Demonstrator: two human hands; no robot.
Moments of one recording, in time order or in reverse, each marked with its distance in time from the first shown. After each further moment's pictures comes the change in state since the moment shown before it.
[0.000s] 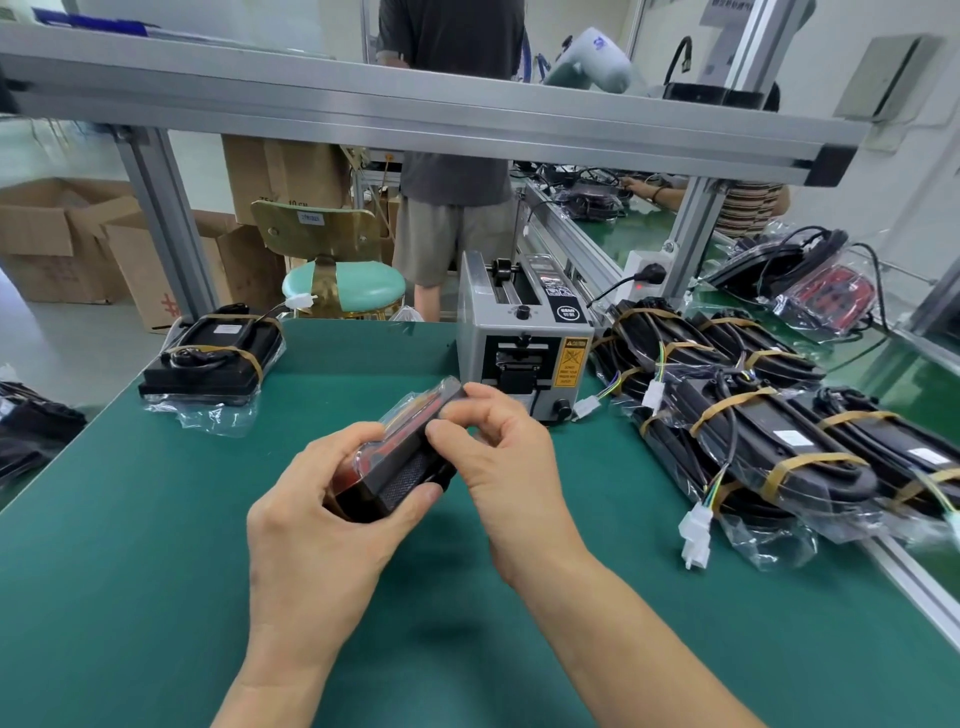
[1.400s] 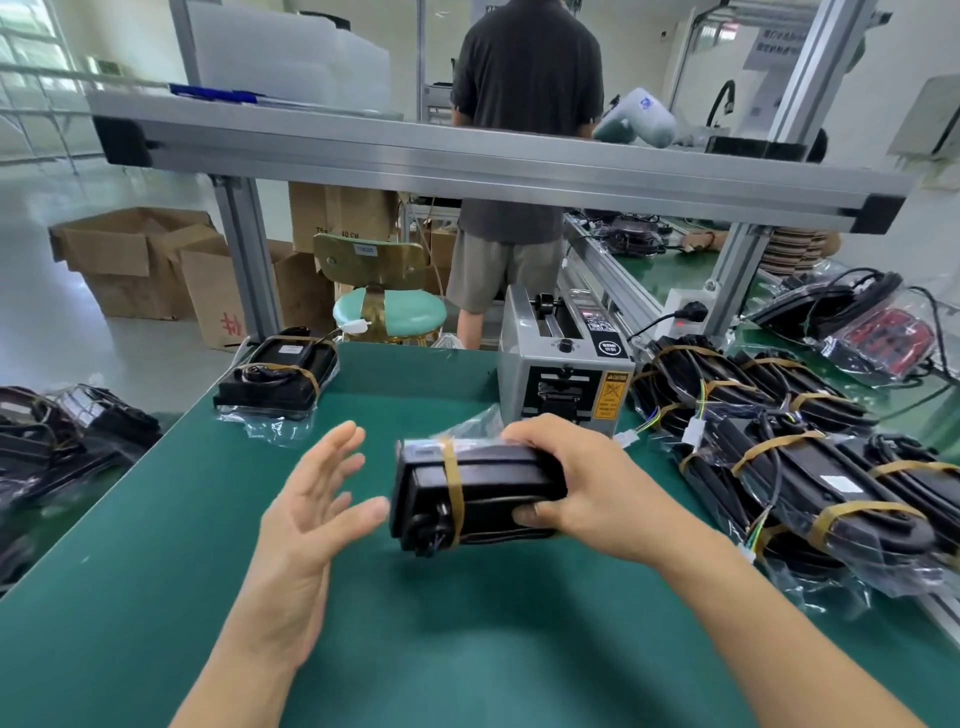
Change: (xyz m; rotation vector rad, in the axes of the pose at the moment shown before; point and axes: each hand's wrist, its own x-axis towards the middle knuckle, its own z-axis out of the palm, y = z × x) left_hand 0.013 -0.034 -0.041 -0.520 -0.168 -0.284; right_hand 0.030 -0.017 -0.056 -0.905 -0.499 -0.425
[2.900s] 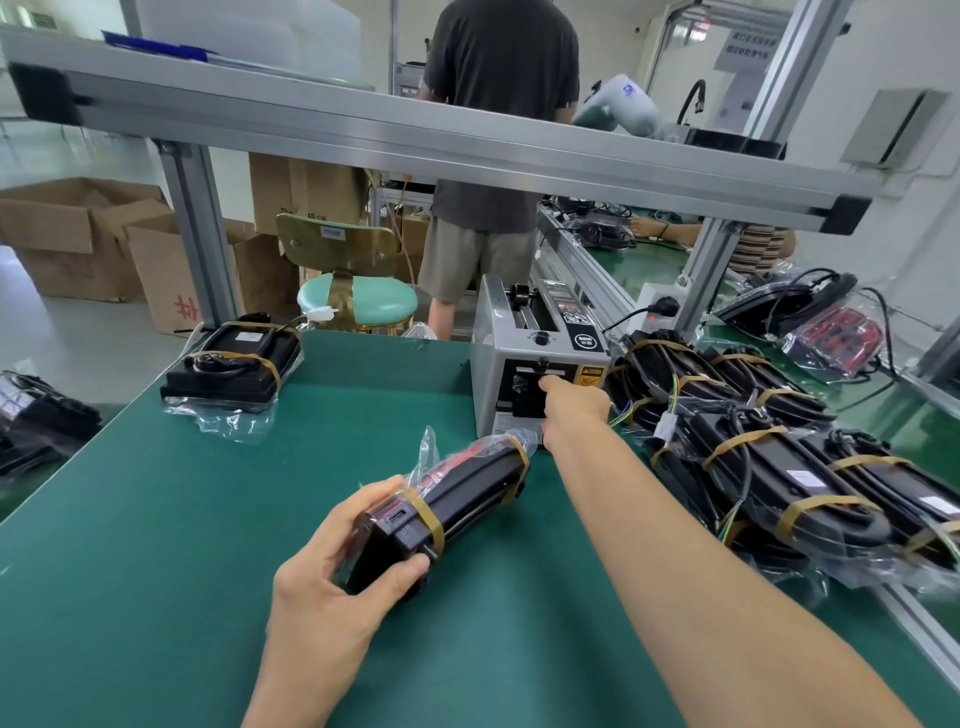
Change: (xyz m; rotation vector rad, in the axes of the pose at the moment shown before) left_hand -0.024 -0.038 0.029 0.253 -0.006 0.221; right_hand 0.096 0.063 0.011 0.890 0.834 1.045
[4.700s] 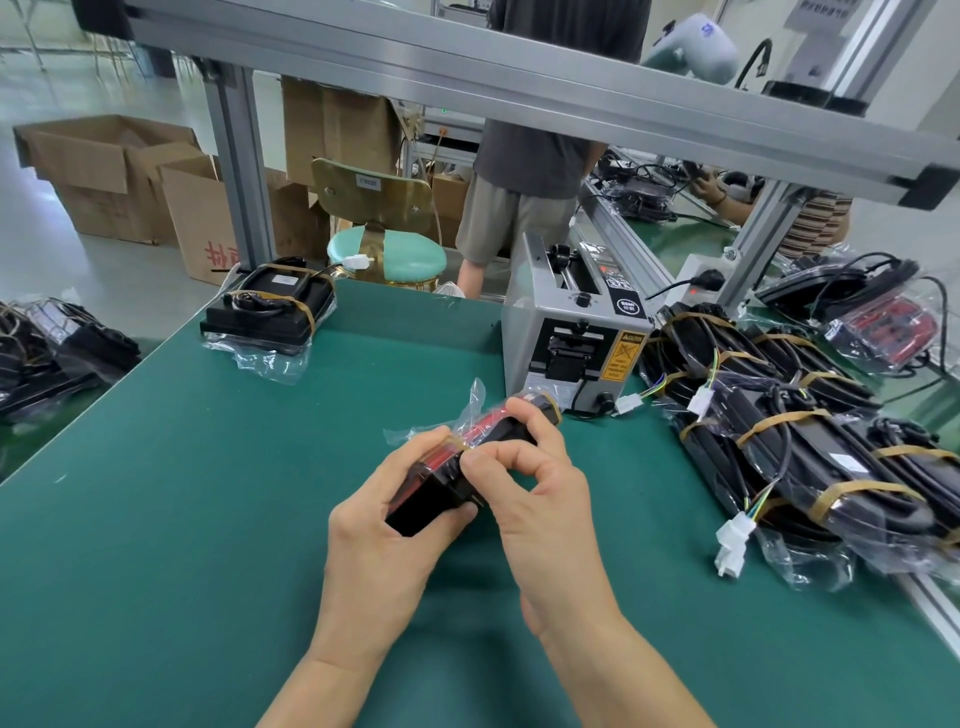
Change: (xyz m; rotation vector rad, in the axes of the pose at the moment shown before) left_hand -0.009 0.008 0.013 -0.023 0.055 -0.056; right_hand -0.162 0.074 -0.055 -0.139 -0.558 -0.436
